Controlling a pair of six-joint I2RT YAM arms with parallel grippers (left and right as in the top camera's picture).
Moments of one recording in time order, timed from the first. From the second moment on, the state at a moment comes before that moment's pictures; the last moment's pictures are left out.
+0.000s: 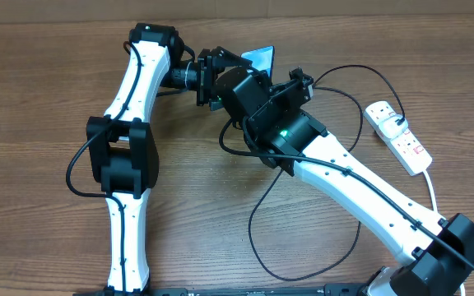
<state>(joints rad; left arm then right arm) -0.15 2.46 2.25 -1.69 1.56 -0.37 0.77 1.70 1.56 -0.62 0.60 1.79</state>
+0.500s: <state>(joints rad) -0.15 2.46 2.25 -1.69 1.56 -0.47 0.77 1.70 1.56 -0.62 0.51 1.94</state>
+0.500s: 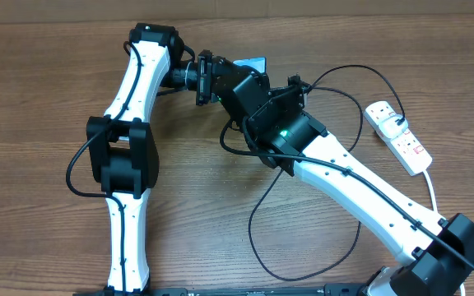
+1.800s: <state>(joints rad) -0.15 2.46 2.25 -1.68 1.56 -0.50 0.76 1.70 1.56 -0.61 0.47 1.98</state>
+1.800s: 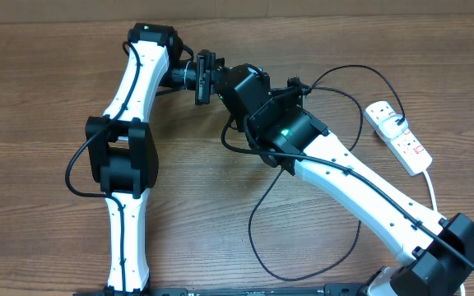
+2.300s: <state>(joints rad) -0.15 2.46 2.25 -1.69 1.52 -0.53 0.76 1.67 1.56 -0.56 0.55 1.67</state>
